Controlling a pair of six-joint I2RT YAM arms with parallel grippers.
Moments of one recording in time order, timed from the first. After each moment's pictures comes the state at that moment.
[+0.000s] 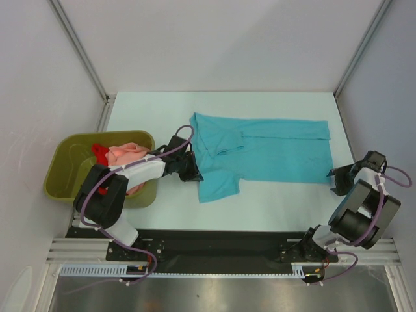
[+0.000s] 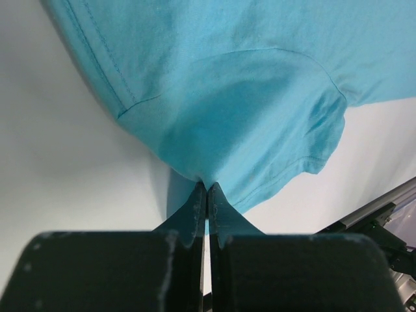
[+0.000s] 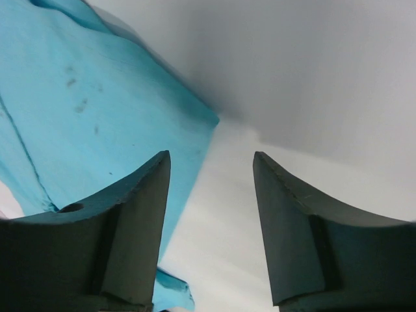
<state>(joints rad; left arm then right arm) -0.50 1.60 0.88 -0.28 0.27 -0.73 -0.65 1.41 0.78 -0.45 -0.16 0.72</state>
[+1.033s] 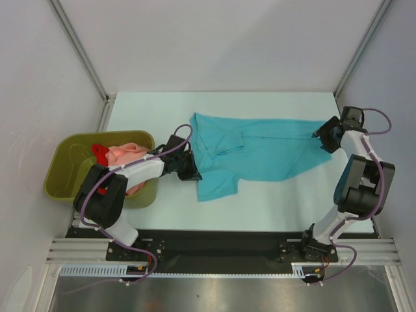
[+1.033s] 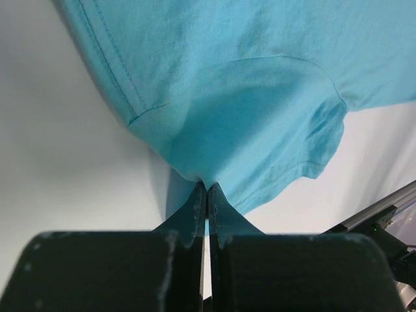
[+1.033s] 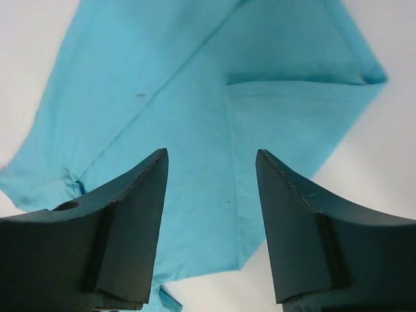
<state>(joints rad) -0.49 1.60 0.88 -0.28 0.28 -0.71 -0.31 1.70 1.22 -0.39 -0.11 0.60</state>
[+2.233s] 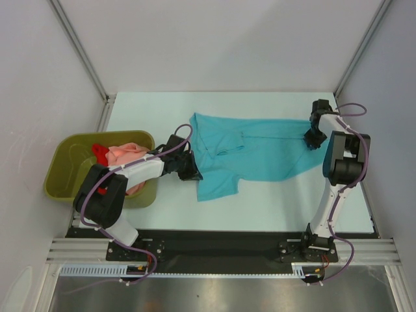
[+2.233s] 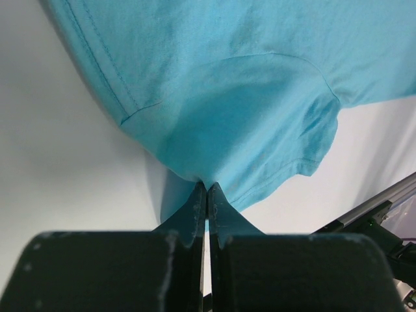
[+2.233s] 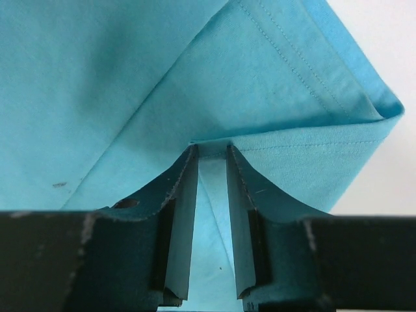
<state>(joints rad) -0.48 1.60 0.88 -0.27 0.30 -0.71 -0.15 2.08 1.54 -0.64 0.29 0.68</state>
